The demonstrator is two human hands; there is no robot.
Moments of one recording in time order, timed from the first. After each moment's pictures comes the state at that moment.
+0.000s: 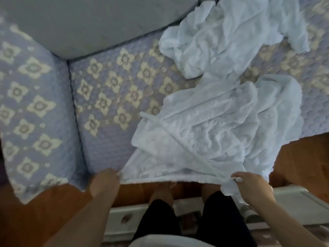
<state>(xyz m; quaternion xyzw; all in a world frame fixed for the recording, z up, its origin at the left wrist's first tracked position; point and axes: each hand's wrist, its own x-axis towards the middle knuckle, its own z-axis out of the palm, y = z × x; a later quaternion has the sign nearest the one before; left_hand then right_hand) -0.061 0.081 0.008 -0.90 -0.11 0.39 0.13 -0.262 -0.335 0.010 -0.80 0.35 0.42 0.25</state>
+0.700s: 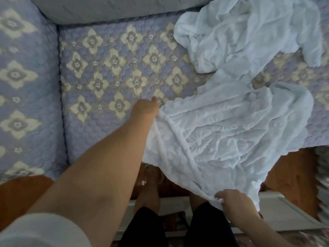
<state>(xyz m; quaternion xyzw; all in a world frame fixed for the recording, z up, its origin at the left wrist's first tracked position) 0.079 -0.102 -0.038 -0.87 -0.24 0.38 -0.20 -0.271 -0.279 0.000 -0.82 0.14 0.53 0.14</state>
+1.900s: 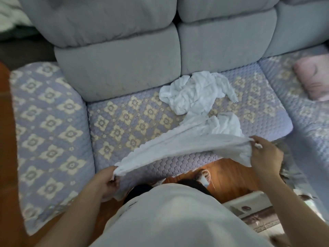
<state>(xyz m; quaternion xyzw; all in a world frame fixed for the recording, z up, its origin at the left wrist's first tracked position) 0.018 0.121 0.190 -0.56 -0.47 0.46 -0.50 -0.199 -0.296 0.275 -0.80 0.55 -0.09 0.23</state>
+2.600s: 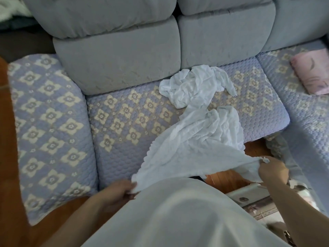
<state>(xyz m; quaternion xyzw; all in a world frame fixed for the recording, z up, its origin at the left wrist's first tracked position) -0.057 0.123 0.229 -0.56 -0.38 0.55 -0.49 -0.274 -0.302 0.232 -0.71 0.68 0.14 0.12</state>
